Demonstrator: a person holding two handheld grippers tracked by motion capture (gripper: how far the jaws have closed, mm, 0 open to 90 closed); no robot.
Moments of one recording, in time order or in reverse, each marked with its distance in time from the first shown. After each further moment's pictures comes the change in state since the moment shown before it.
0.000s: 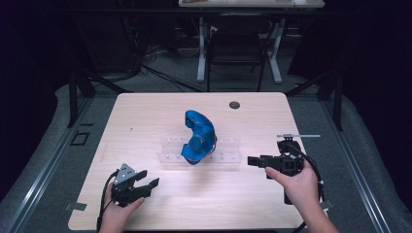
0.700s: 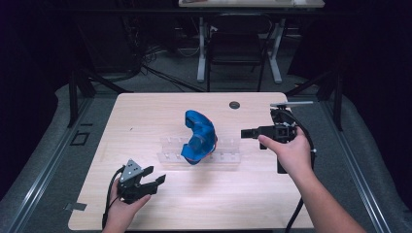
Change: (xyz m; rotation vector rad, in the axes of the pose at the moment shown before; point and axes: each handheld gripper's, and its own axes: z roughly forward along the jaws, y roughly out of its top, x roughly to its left) left arm -0.017 0.019 0.000 -0.031 -0.020 0.042; right arm 0.021 0.075 0.001 0.029 0.040 0.042
